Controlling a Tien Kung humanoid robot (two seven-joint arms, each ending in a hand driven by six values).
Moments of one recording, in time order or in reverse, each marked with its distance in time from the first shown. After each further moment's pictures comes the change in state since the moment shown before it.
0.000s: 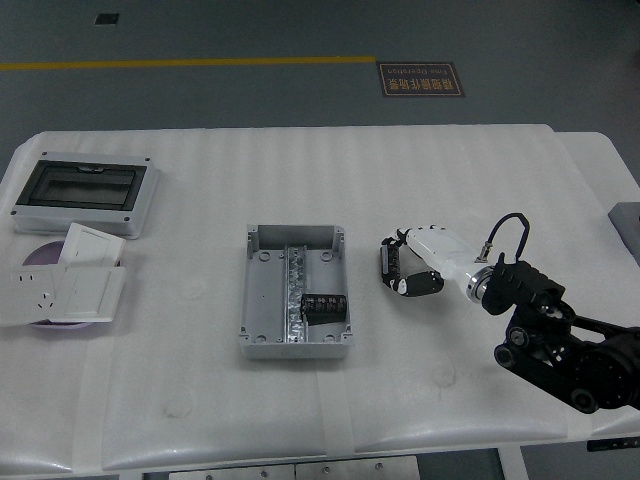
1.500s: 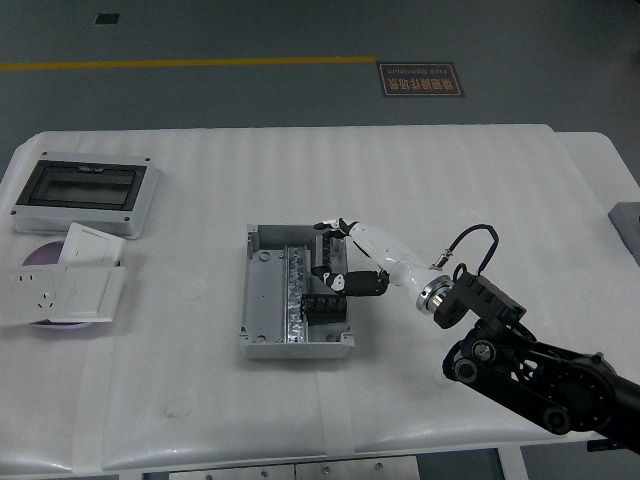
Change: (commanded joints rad) left arm 0.009 0.000 -0.016 0.000 0.040 -0.005 -0.001; right arm -0.079 0.110 0.082 0.198 0.177 -0.064 0.014
